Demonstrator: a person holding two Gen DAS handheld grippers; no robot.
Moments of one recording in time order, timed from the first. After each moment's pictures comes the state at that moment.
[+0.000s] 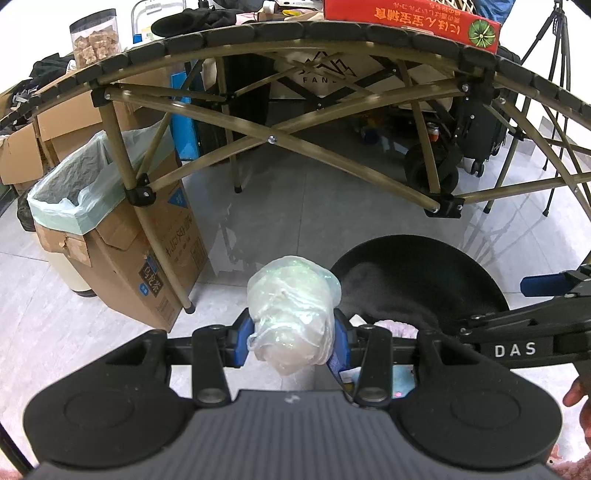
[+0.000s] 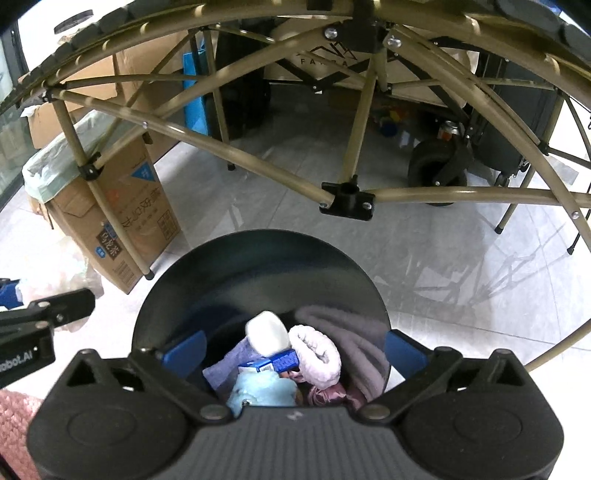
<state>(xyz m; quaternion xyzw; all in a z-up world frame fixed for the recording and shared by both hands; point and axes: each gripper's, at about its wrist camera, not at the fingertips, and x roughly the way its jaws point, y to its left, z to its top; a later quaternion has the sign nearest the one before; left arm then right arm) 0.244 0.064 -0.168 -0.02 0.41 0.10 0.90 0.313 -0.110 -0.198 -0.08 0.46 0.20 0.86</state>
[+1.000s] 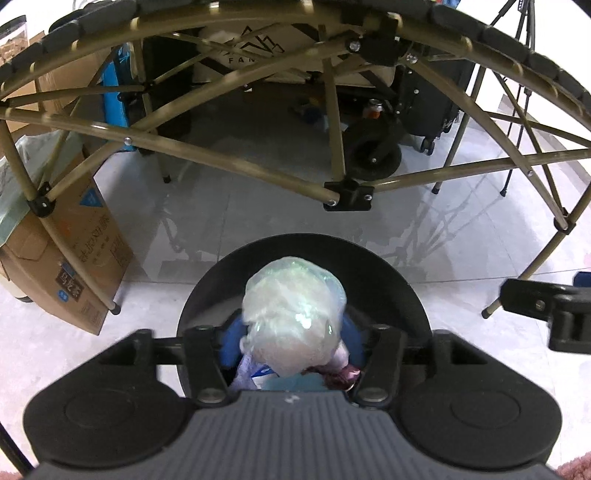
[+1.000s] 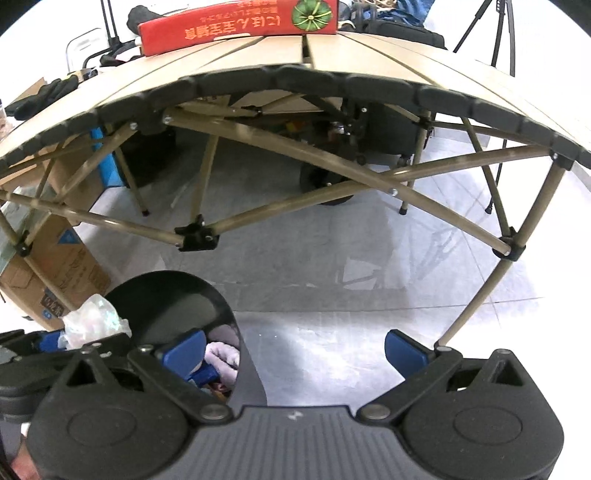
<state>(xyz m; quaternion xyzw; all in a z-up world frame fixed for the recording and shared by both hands) 0.300 -0.012 -0.185 -0.03 0.45 0.03 0.89 0.309 -0.219 -0.155 -0.01 0.44 0.07 0.89</state>
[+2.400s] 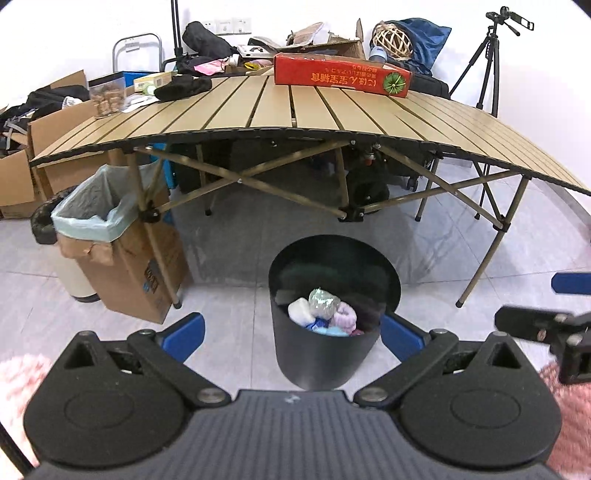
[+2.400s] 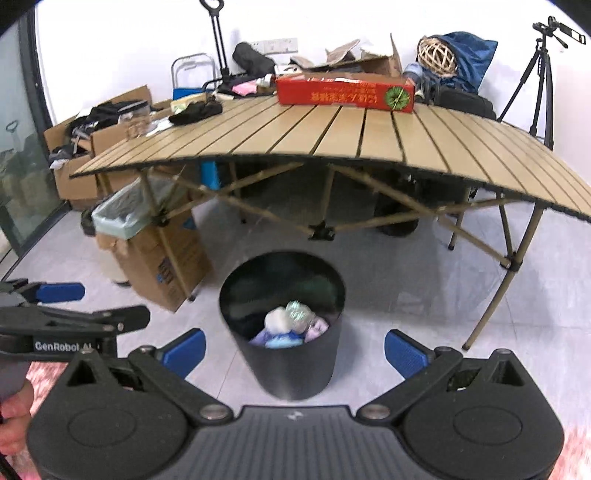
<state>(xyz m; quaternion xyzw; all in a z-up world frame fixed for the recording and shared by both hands) 0.082 0.028 -0.061 -0.02 0.37 0.03 0.93 0.102 -0.199 -0.049 -0.03 0.38 0.19 0.90</state>
